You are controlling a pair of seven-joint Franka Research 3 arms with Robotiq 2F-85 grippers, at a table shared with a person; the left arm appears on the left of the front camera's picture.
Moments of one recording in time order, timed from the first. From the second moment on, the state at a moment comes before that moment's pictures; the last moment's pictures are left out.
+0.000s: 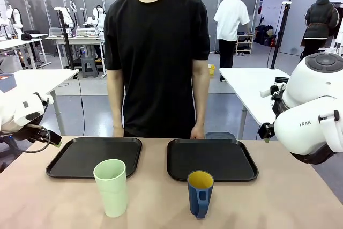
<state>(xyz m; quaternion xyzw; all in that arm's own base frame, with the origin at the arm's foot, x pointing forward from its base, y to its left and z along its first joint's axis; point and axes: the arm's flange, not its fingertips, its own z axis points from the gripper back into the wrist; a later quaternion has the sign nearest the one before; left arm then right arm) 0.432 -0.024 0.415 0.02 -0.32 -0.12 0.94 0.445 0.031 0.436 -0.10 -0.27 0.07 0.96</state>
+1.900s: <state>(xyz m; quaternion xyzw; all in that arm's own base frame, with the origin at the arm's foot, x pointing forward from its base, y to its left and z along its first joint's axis) 0.432 -0.024 0.415 0.02 -0.32 -0.12 0.94 0.445 0.030 0.437 -0.09 -0.27 0.07 0.96</state>
